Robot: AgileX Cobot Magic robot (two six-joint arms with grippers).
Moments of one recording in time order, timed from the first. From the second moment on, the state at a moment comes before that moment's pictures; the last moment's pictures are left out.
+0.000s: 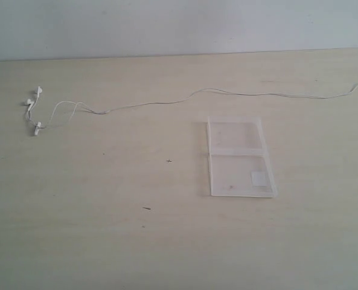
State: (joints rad) left arm 0.08 0.01 0.00 0.15 0.38 0.12; right arm -0.09 0.01 0.00 -0.05 0.33 0.19
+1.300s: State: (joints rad) left arm 0.08 0.01 0.00 0.15 0.39 0.12; right arm -0.09 0.01 0.00 -0.05 -0.51 0.35
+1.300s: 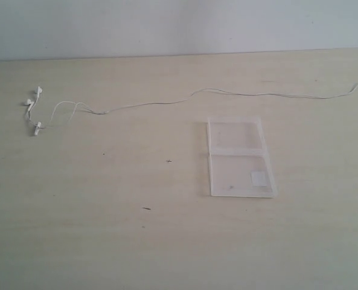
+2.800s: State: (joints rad) left arm 0.08 0.01 0.00 0.15 0.39 0.12; right arm 0.24 2.31 -2.18 0.24 1.08 -1.23
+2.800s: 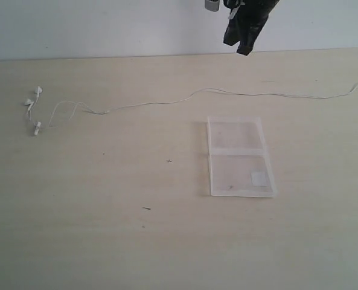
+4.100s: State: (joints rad) left arm 0.08 0.01 0.00 0.15 0.39 0.12; right arm 0.29 2.58 -2.26 0.19 0.89 -1.22
